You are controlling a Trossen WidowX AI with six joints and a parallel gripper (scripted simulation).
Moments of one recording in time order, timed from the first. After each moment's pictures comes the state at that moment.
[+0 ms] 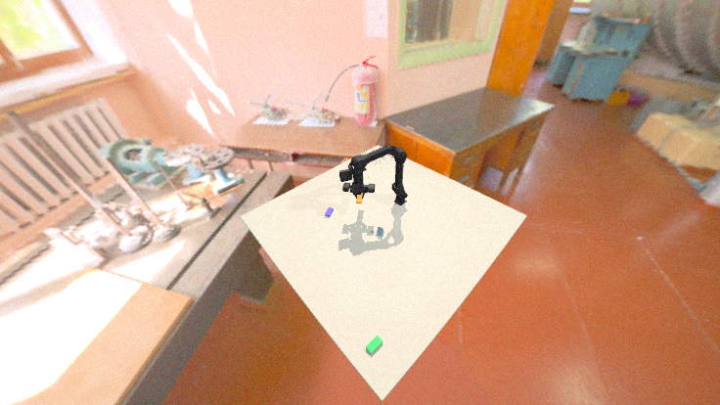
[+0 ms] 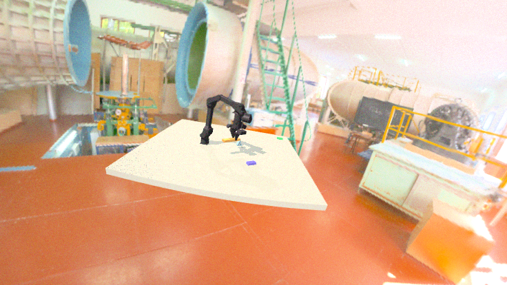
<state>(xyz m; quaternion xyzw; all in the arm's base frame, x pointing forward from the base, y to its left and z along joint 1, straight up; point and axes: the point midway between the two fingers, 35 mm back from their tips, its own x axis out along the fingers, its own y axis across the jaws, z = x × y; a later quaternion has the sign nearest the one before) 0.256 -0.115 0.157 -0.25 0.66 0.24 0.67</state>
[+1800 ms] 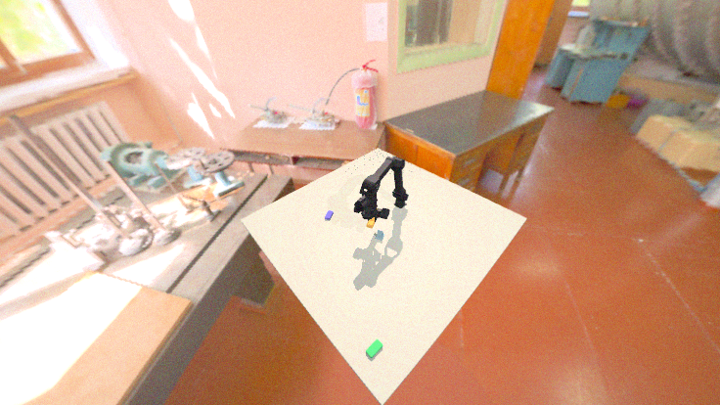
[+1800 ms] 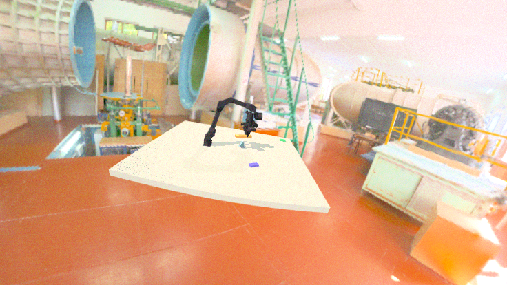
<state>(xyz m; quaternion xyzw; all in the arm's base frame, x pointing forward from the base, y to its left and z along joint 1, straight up) 0.322 0.061 0.159 -0.16 0.68 0.16 0.70</state>
